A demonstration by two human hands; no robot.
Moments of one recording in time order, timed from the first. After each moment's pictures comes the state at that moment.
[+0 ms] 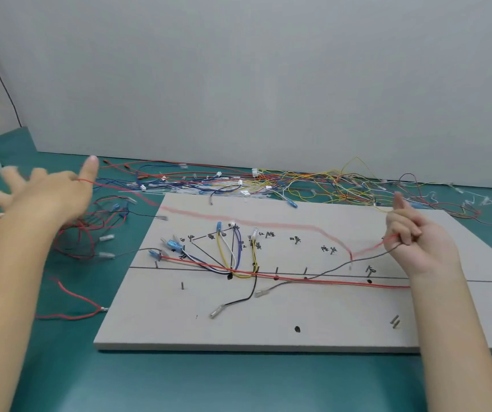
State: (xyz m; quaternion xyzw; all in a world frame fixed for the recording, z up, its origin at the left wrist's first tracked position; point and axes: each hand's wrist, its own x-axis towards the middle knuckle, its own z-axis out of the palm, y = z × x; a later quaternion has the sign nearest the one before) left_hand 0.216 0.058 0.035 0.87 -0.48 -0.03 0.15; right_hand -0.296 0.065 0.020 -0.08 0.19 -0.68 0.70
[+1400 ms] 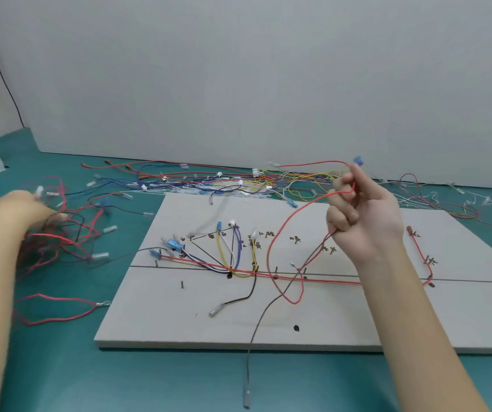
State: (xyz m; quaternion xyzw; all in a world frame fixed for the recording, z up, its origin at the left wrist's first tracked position) left_hand 0.298 0.045 -0.008 0.90 -0.36 -0.14 0.20; right_hand -0.207 0.076 0.054 -0.27 0.21 -0.62 0.71
